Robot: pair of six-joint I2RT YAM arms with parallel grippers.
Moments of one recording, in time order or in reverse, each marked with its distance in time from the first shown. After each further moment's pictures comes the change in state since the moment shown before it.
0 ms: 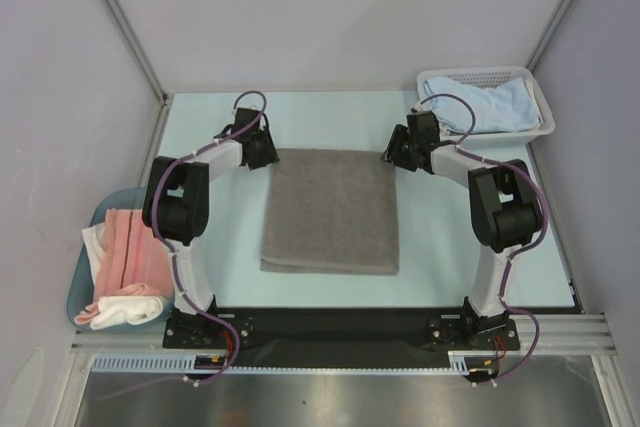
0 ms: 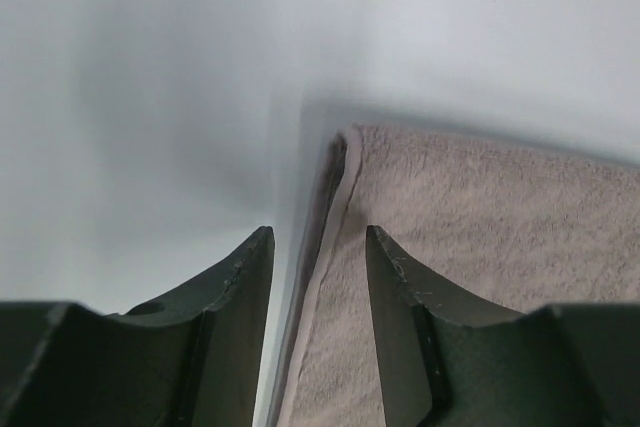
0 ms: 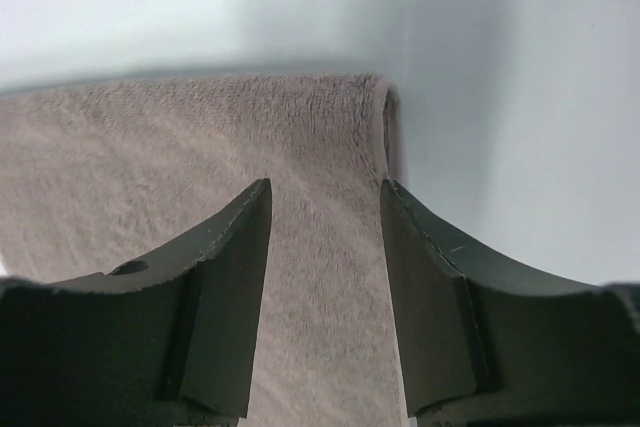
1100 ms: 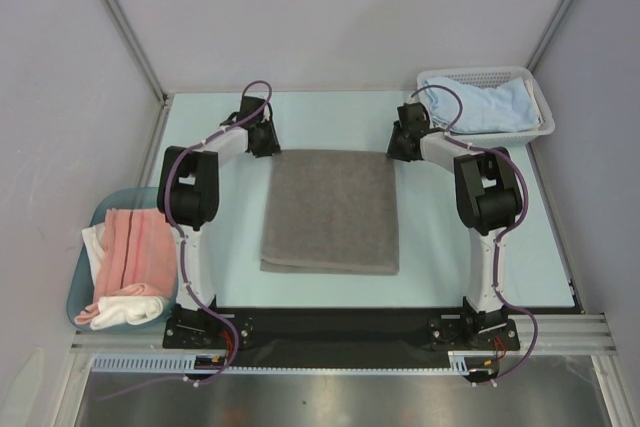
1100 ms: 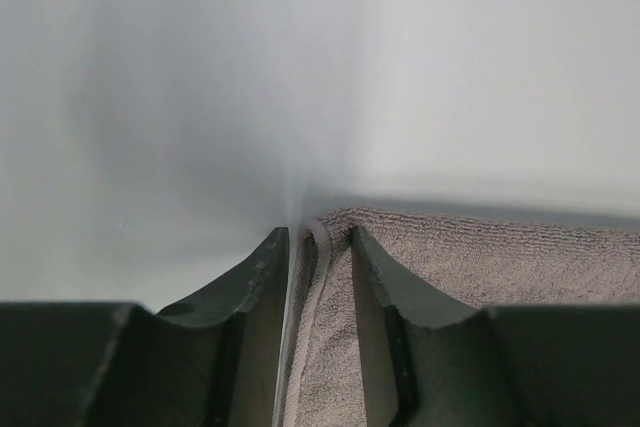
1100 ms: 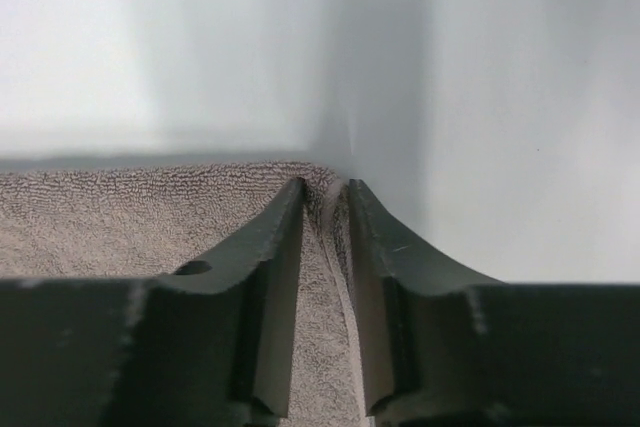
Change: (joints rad) left arm 0.014 0.194 0.262 -0.087 0.044 0.072; right arm 0.005 0.204 0.243 -0.121 0.111 -0.104
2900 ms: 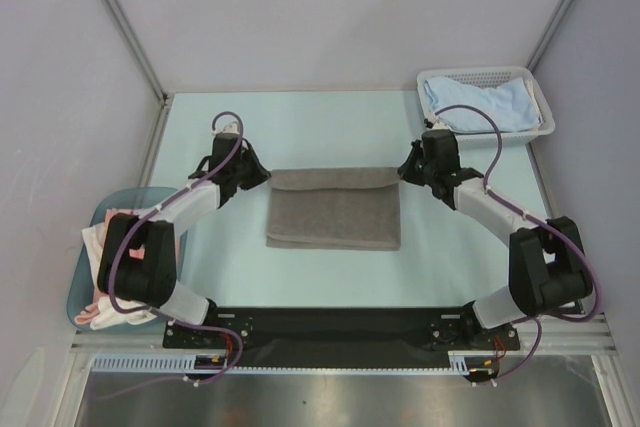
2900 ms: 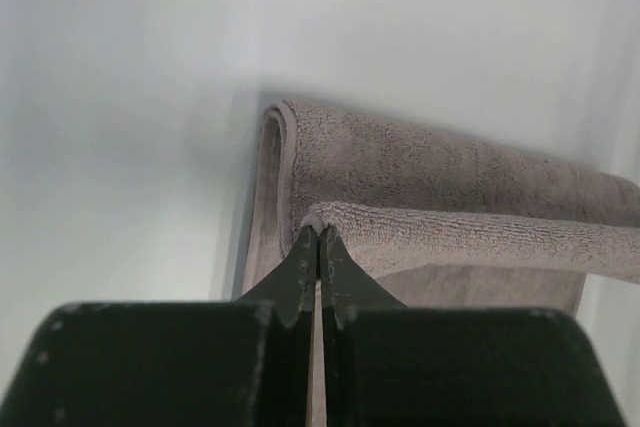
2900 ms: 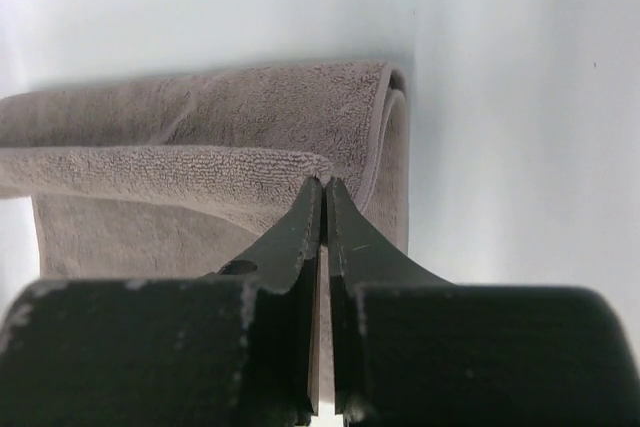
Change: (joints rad) left arm -0.016 -0.642 -0.678 0.239 0.042 -0.190; right arm 0.044 -0.633 -0.551 0.128 -0.030 0.043
